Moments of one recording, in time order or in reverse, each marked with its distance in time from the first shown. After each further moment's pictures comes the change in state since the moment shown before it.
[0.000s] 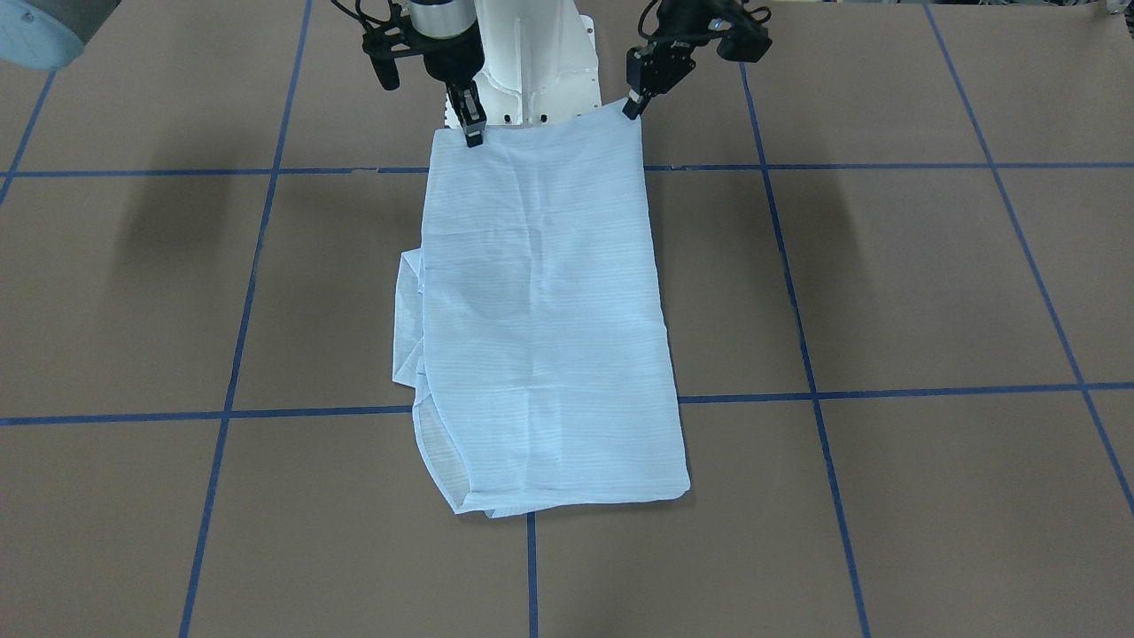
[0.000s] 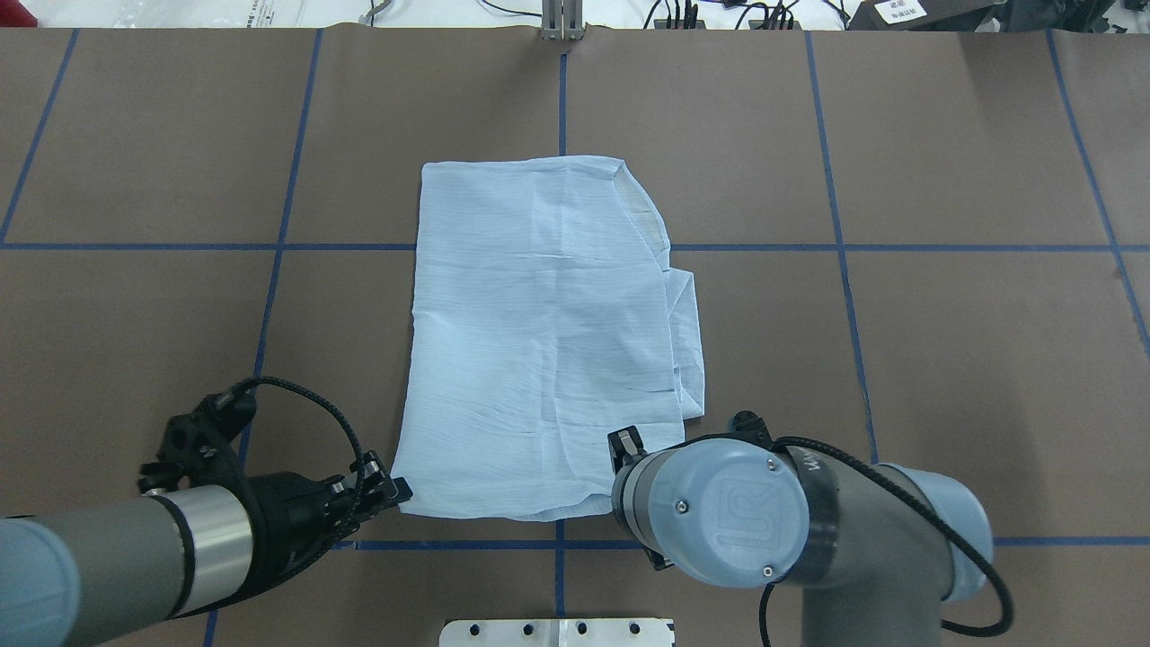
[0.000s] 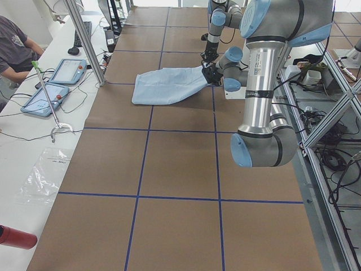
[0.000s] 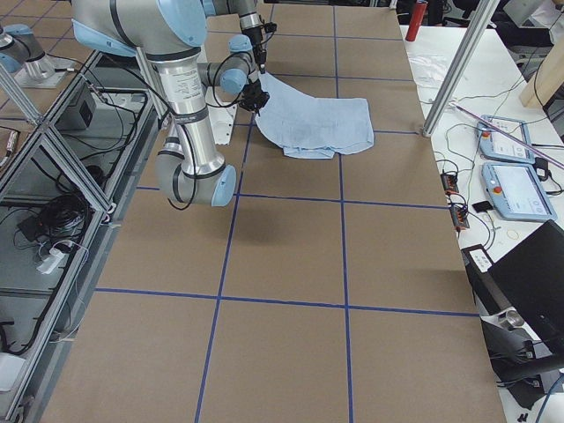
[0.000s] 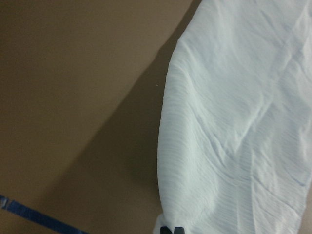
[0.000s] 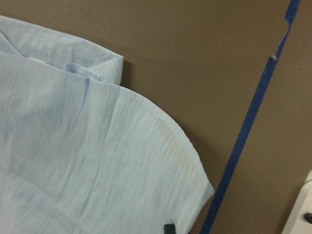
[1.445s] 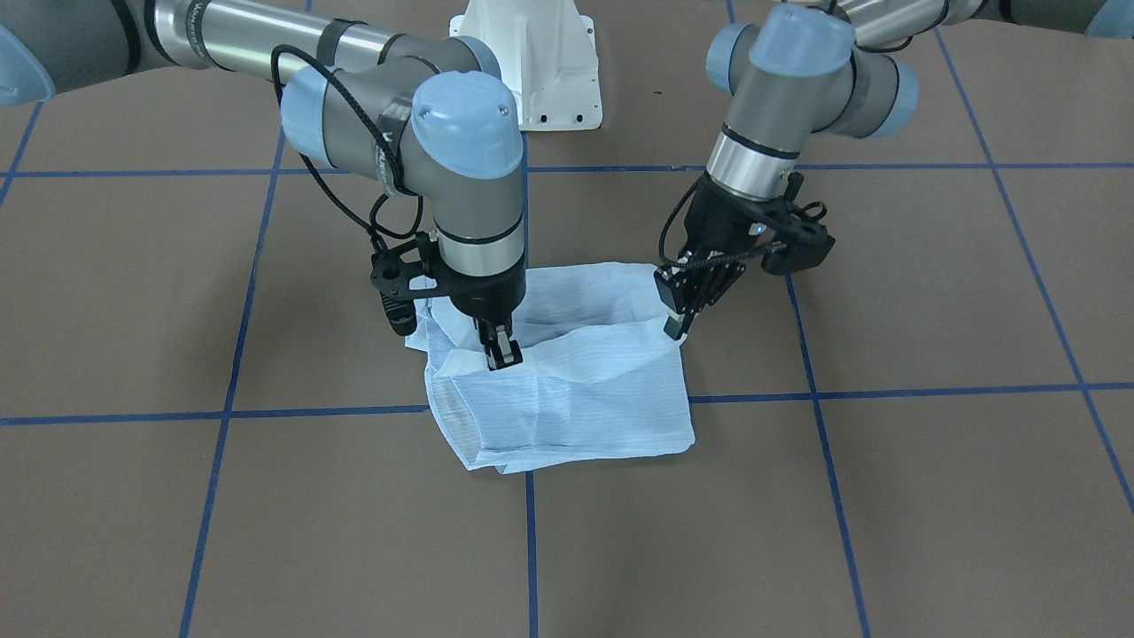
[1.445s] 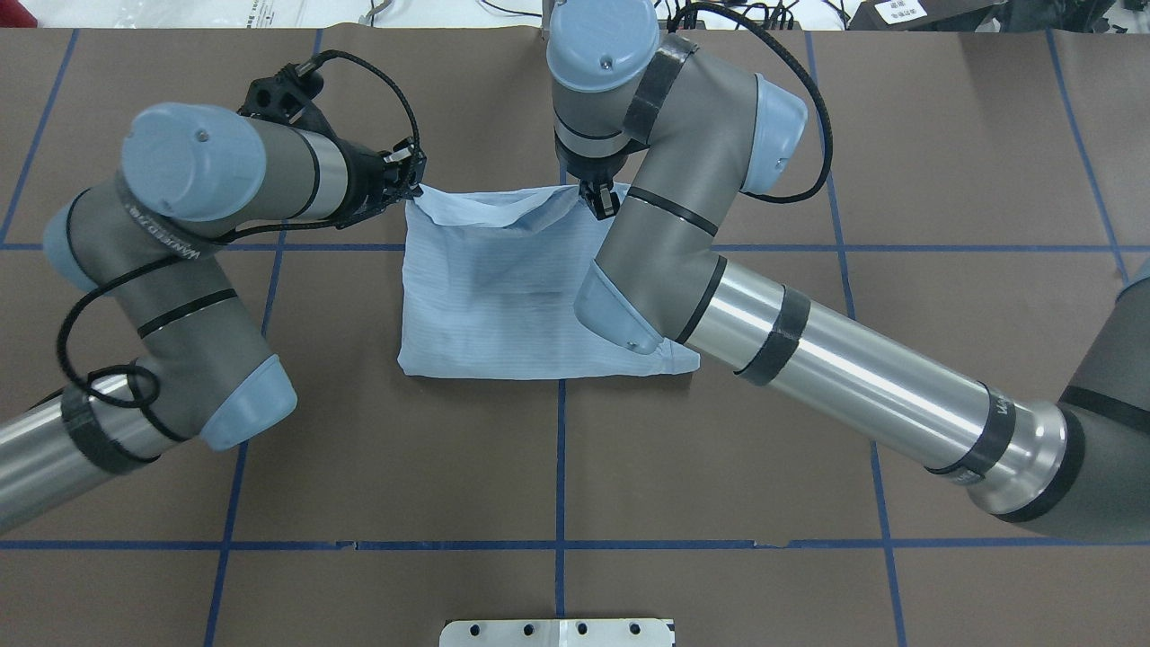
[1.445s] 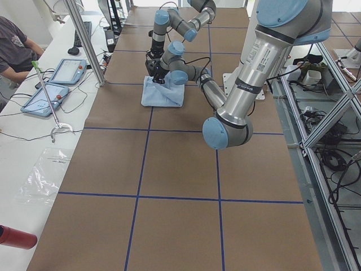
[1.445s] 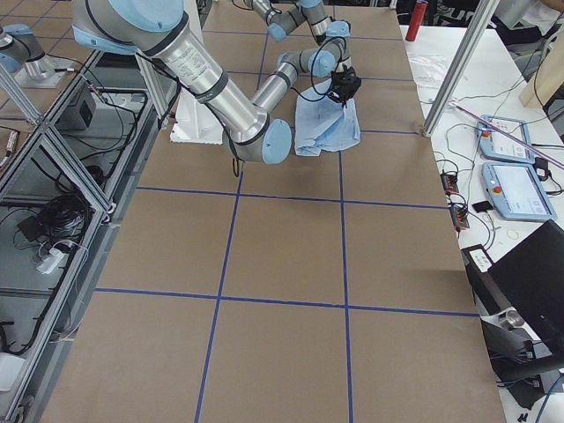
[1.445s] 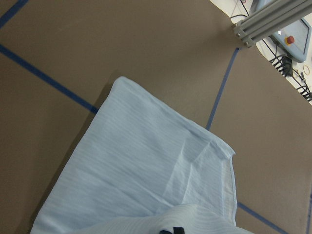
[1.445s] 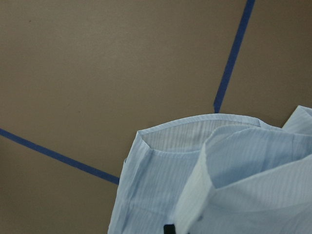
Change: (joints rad) left arm -0.554 -0.455 0.702 -0.090 -0.244 0.364; right arm 0.484 0.447 -0.804 0.240 0.236 -0.350
